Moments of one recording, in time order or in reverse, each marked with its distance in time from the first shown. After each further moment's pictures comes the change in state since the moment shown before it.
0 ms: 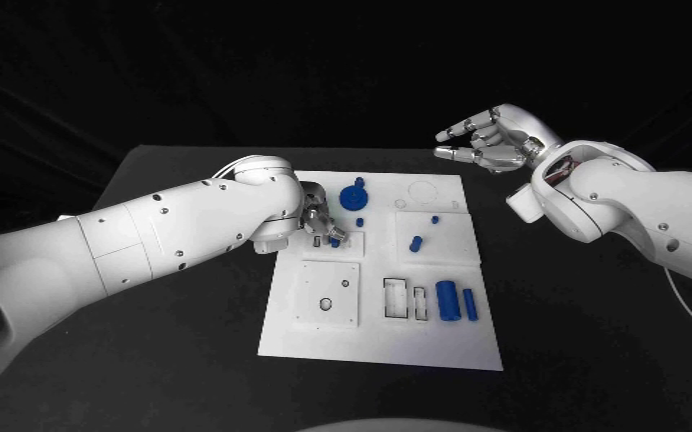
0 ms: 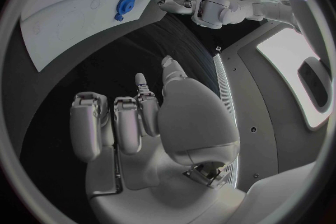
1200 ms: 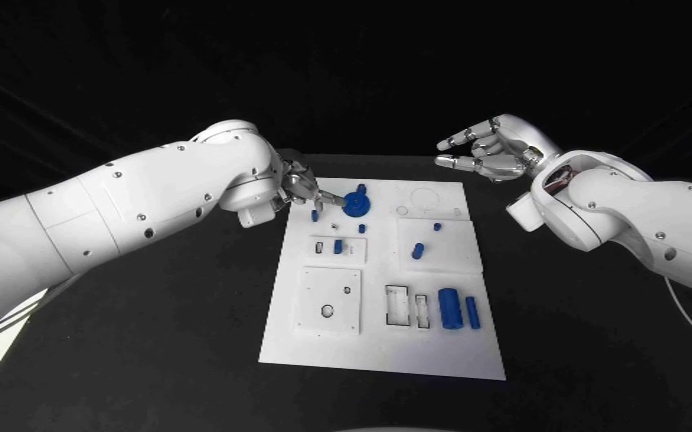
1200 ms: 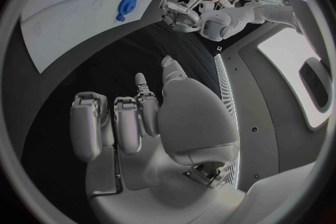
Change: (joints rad) left arm 0.076 -0.070 0.072 -0.017 0.156 -0.037 0.015; left_hand 0.050 0.060 -0.301 0.019 -0.312 -0.094 0.053 -0.108 -0.071 -0.070 0.041 -0.097 -0.117 0.000 0.022 0.000 0.000 0.000 0.000 0.015 -0.062 0.000; right arm -0.006 0.012 -0.002 -0.020 0.004 0.000 0.002; right_hand 0.000 0.000 -0.003 0.003 0.004 0.000 0.000 0.000 0.000 0.000 0.000 0.000 0.000 0.000 0.000 0.000 0.000 0.000 0.000 0.000 0.000 0.000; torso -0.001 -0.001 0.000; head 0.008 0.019
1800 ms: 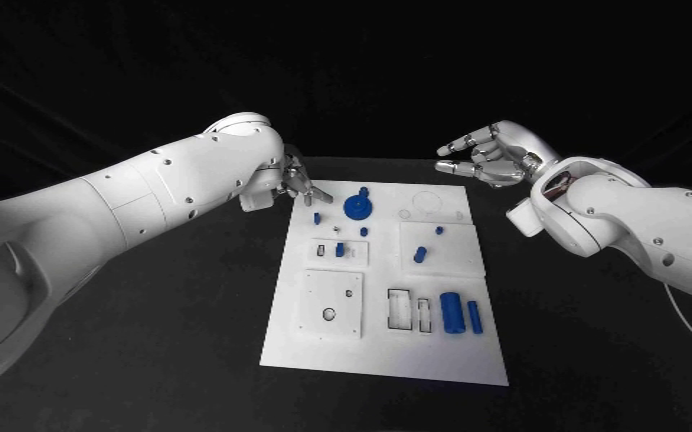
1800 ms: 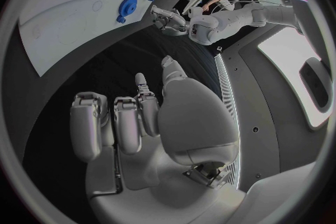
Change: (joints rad) left arm 0.014 0.157 -0.036 -0.307 -0.120 0.114 0.049; left_hand 0.029 0.029 -0.005 0.000 -0.001 0.017 -0.001 -0.004 -0.023 0.000 0.000 0.007 0.012 0.000 0.000 0.000 0.000 0.000 0.000 0.007 0.000 0.000; right arm -0.005 0.013 0.000 -0.012 0.002 0.002 0.002; right_hand 0.000 0.000 0.000 0.000 0.000 0.000 0.000 0.000 0.000 0.000 0.000 0.000 0.000 0.000 0.000 0.000 0.000 0.000 0.000 0.000 0.000 0.000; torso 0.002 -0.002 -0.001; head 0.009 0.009
